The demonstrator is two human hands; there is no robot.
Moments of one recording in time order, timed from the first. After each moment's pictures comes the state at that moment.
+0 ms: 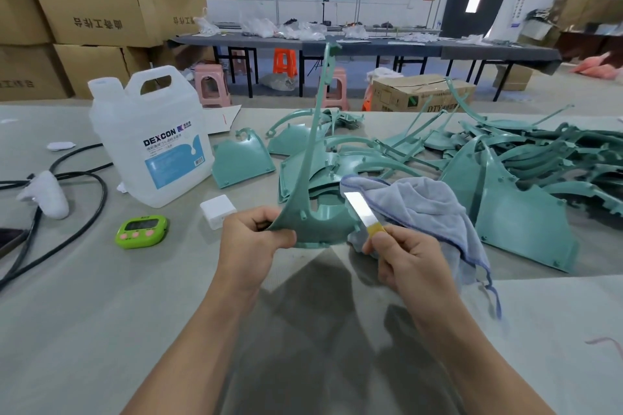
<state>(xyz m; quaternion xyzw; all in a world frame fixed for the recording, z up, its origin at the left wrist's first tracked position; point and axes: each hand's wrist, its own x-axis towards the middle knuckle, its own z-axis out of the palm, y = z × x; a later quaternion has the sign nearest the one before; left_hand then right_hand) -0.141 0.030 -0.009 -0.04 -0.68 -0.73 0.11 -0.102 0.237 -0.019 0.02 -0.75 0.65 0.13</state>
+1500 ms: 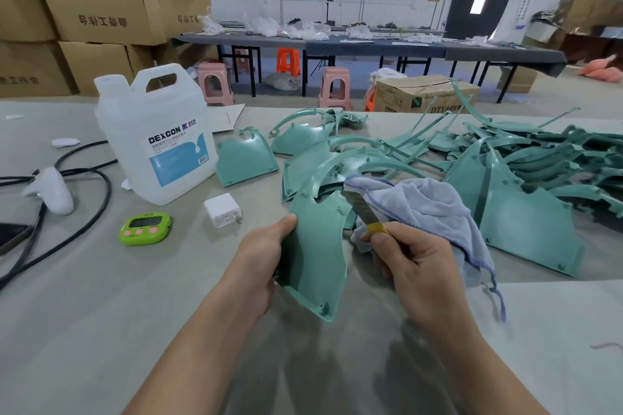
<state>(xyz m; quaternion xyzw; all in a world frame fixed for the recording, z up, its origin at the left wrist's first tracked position) -0.140 0.043 -0.009 0.18 -0.60 -0.77 -0.08 -0.098 0.237 -0.021 0.11 -0.75 0.61 0.21</state>
